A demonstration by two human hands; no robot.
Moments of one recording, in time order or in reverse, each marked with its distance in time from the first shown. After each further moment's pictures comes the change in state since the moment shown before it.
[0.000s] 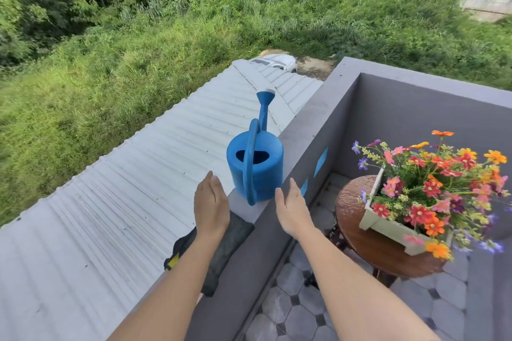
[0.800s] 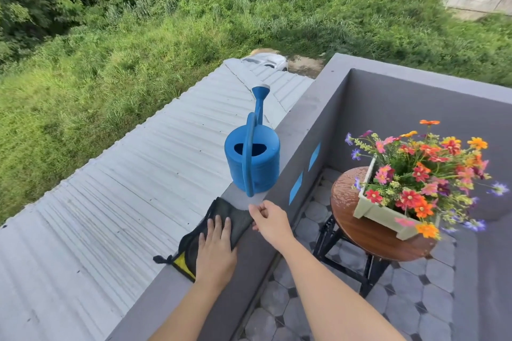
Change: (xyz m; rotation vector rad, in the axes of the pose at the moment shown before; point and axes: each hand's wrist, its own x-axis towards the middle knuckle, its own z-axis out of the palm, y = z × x) left_hand -0.056 -0.093 0.005 0.828 -0.408 0.241; right_hand -0.032 -0.013 0.043 0.318 -0.051 0.047
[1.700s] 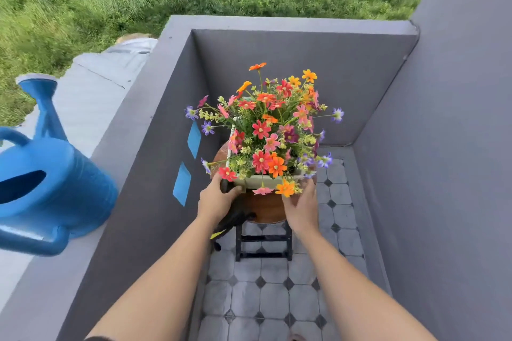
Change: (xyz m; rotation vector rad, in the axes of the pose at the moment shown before) left_hand 0.135 0.244 0.087 -0.595 -0.330 0.142; right_hand -0.001 0.191 -0.217 0.016 0.767 0.308
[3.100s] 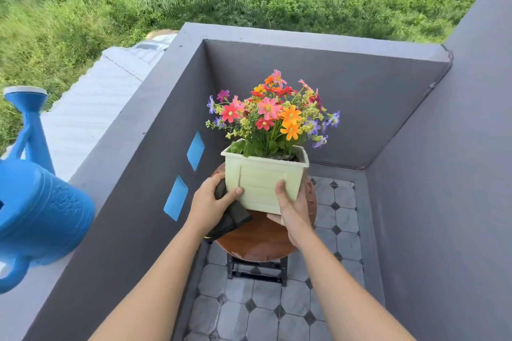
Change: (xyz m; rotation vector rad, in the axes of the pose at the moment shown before) left_hand 0.030 0.031 0.007 -0.123 0.087 0.275; right_hand 0.051 -0.052 -0.021 0.544 -0.321 0.095
